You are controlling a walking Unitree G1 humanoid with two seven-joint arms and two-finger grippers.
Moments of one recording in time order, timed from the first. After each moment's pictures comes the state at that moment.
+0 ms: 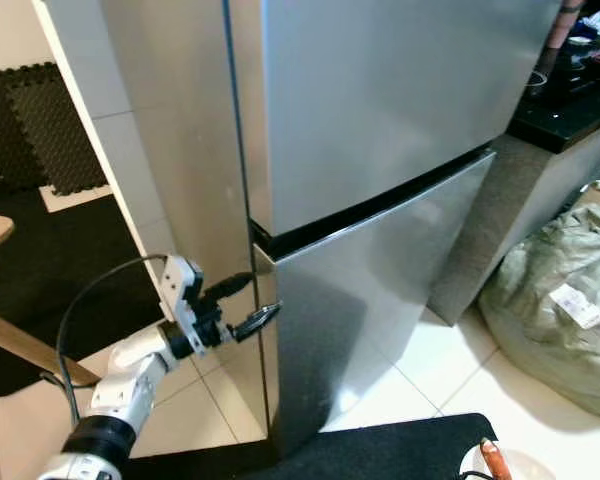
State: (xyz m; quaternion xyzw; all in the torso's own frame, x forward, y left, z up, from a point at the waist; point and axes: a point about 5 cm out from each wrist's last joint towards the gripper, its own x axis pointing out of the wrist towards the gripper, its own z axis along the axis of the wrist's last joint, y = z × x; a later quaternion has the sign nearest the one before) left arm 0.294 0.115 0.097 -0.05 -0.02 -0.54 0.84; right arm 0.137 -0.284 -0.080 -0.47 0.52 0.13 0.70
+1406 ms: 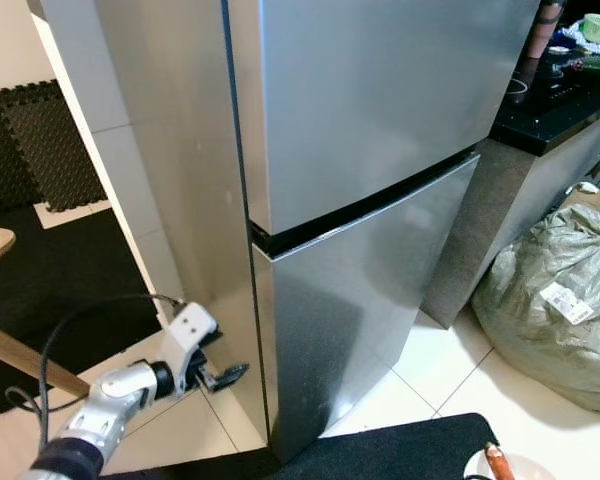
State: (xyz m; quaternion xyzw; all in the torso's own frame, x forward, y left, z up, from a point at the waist) left arm 0.303 0.180 0.061 0.13 0.13 -0.35 0.92; right arm 0.132 -0.285 -0.081 -0.46 0.53 0.13 0.70
